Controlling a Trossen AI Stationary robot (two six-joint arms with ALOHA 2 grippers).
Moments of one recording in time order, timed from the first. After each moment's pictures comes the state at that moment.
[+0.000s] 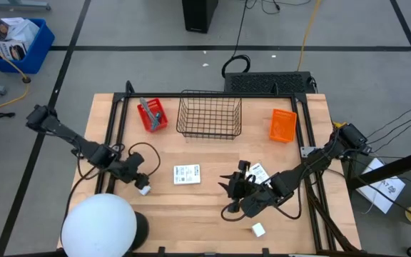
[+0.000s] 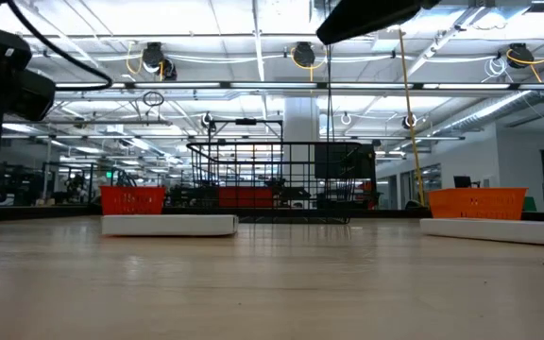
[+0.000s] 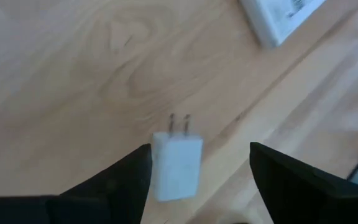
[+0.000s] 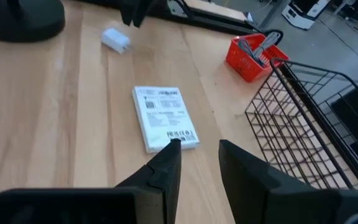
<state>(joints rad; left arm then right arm) -0.53 0.82 0.41 -0.64 -0.08 -1.53 0.56 1.63 1.13 -0.29 0.83 0.27</state>
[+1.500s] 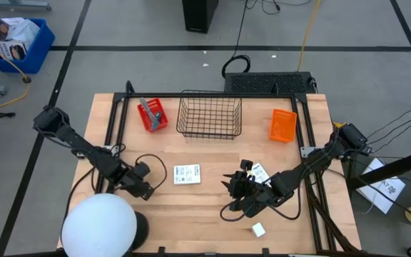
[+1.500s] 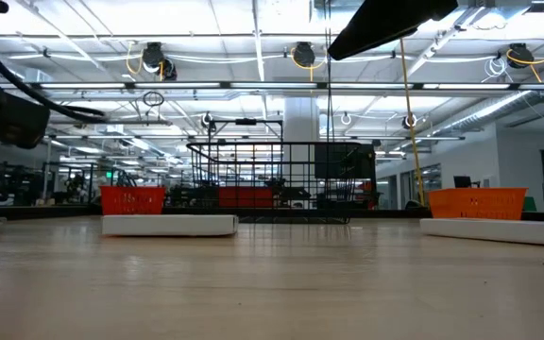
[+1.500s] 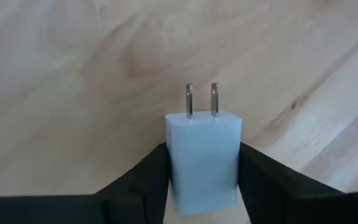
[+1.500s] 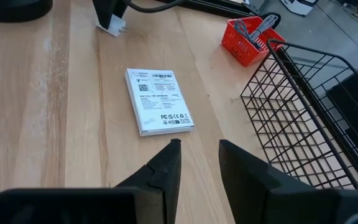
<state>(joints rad) -0.59 1.20 0.42 -0.51 -0.09 -1.52 0.56 1.63 1.13 -0.37 0.83 0.33</state>
